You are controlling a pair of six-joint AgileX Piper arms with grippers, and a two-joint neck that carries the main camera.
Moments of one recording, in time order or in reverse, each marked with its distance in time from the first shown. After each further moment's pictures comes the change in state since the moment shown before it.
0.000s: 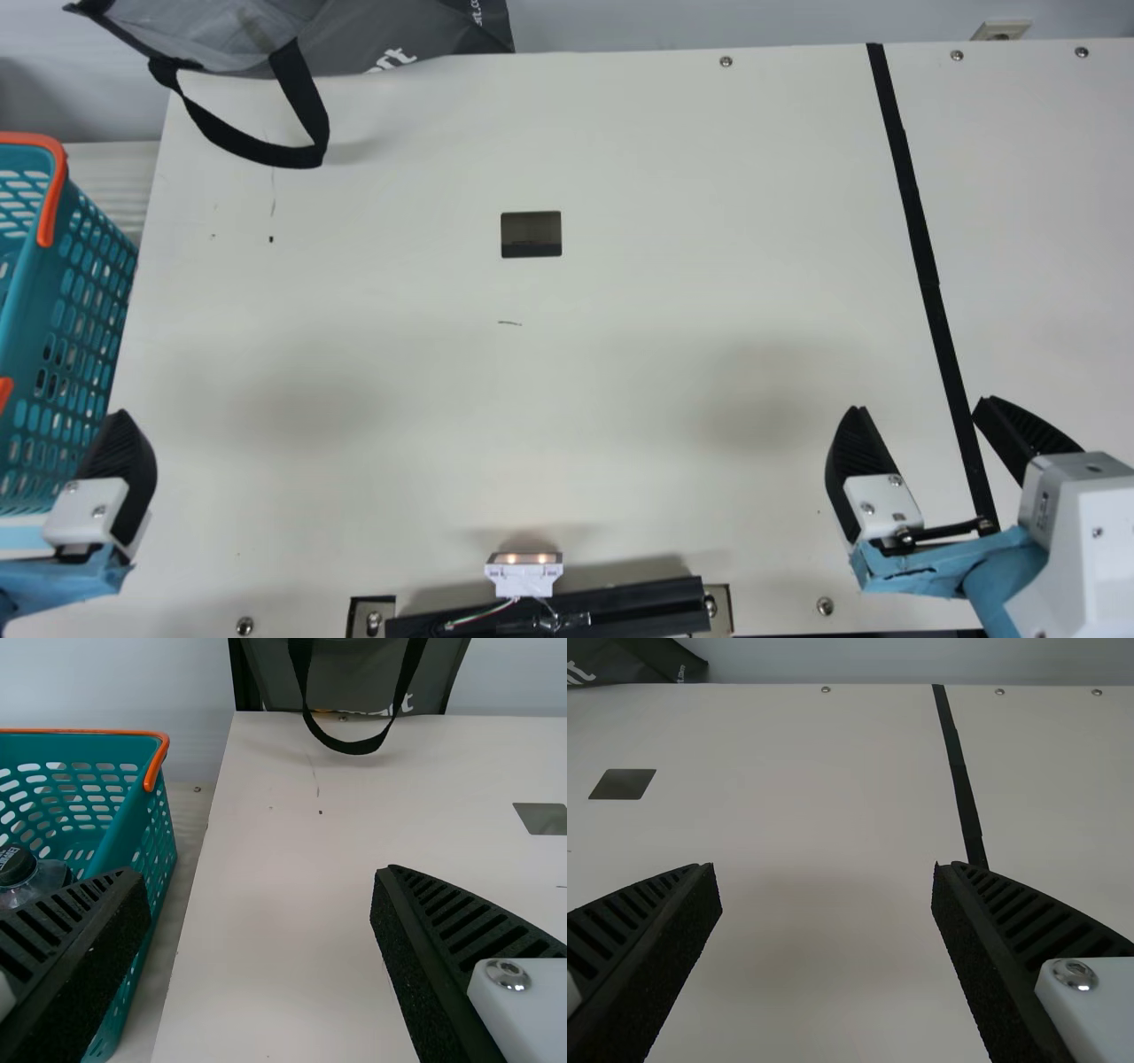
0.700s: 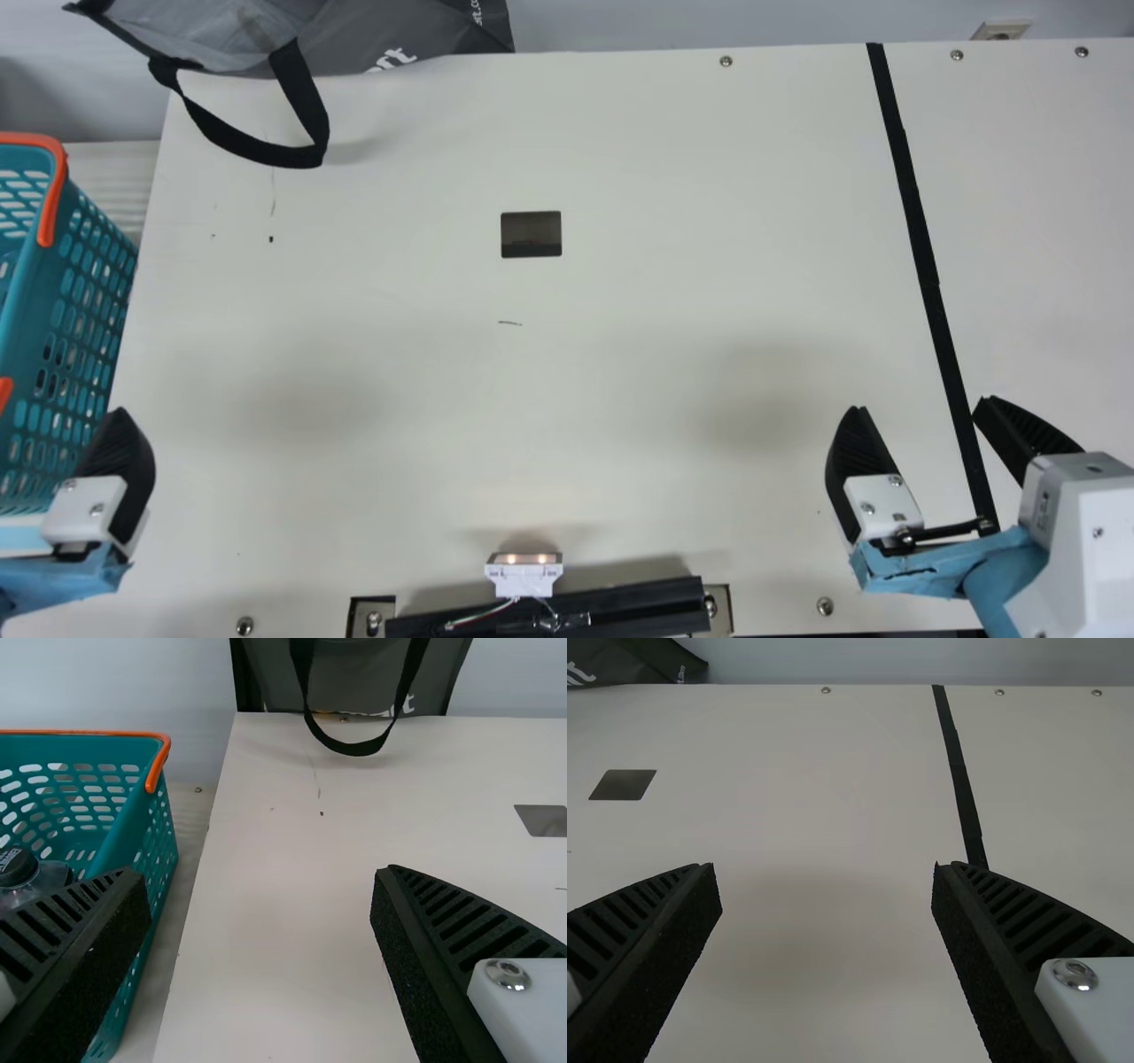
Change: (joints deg) left arm 0.6 0.8 -0.5 0.1 -0.2 0.0; right arm 0.0 0.0 0.0 0.0 0.0 0.0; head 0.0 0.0
